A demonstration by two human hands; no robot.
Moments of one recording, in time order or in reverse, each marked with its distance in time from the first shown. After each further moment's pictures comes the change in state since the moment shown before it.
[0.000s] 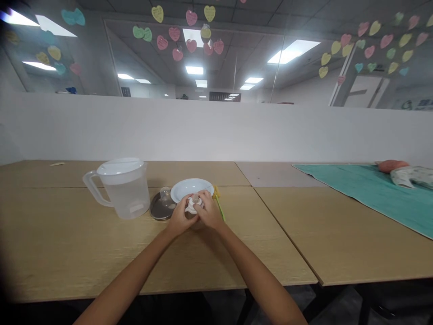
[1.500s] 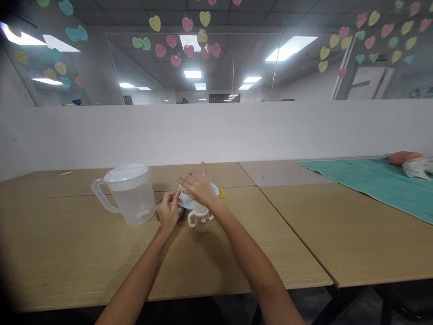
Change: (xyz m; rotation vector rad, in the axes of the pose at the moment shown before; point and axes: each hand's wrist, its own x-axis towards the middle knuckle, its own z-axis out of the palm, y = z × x) left_hand 0.020 -0.005 -0.040 0.108 0.491 -0.166; right_hand 0.079 -0.053 -0.002 -0.759 -0.197 -0.540
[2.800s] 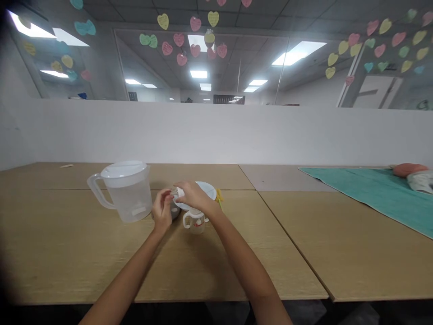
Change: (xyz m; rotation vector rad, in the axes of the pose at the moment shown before) left_hand -0.004 -0.003 -0.001 -0.230 0.087 -0.036; right_hand 0.007 -0.010 -0.002 0.481 -0.182 0.175
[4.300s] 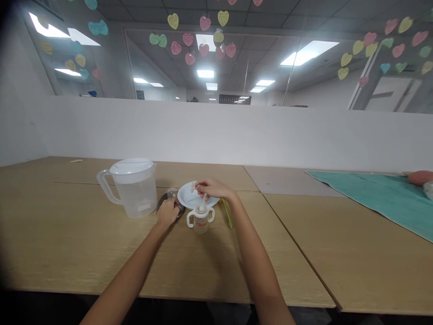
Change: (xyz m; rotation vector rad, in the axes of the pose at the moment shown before) left_hand 0.007 -0.043 -0.010 0.942 -0.511 -0.123; right_hand -0.014 0.025 -0.046 0.583 -0.331 0.368
